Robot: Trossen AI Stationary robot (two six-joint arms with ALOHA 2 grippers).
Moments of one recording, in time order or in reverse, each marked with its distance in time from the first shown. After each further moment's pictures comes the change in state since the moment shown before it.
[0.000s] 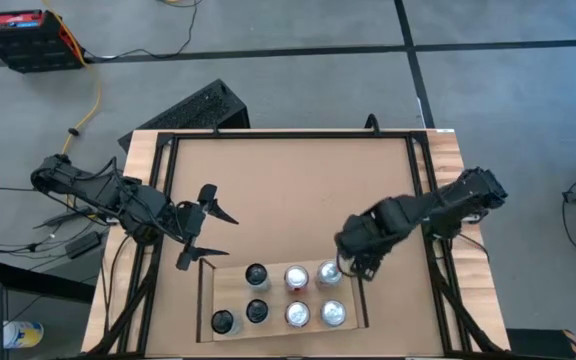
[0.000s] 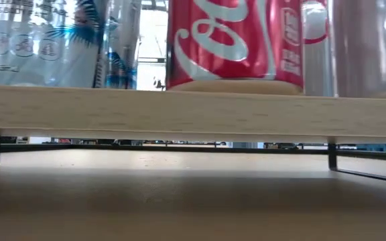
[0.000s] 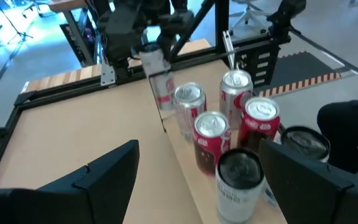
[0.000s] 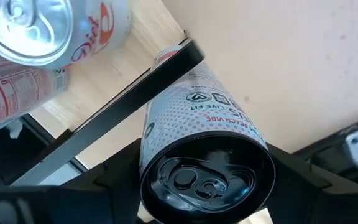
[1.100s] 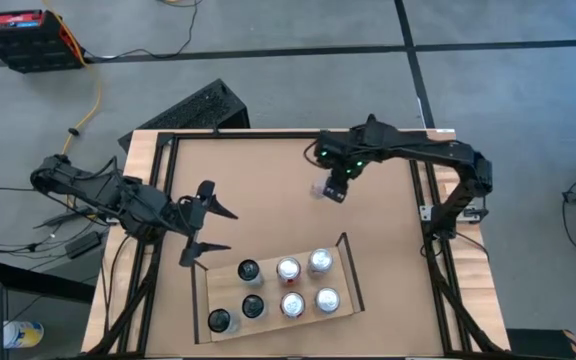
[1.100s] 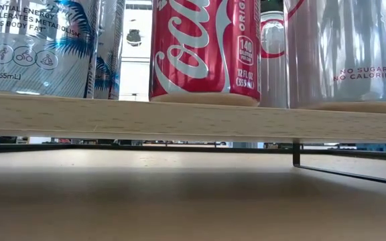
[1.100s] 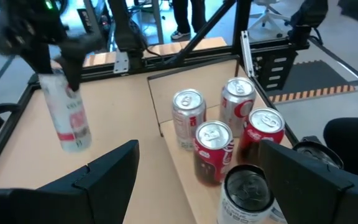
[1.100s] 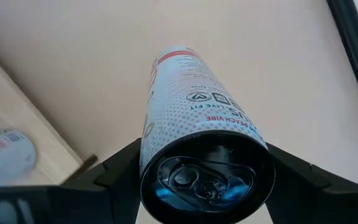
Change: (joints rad) left arm 0.006 -0.002 0.000 -0.019 -0.055 -0.087; right arm -0.615 0.025 0.034 0.243 0.153 -0.742
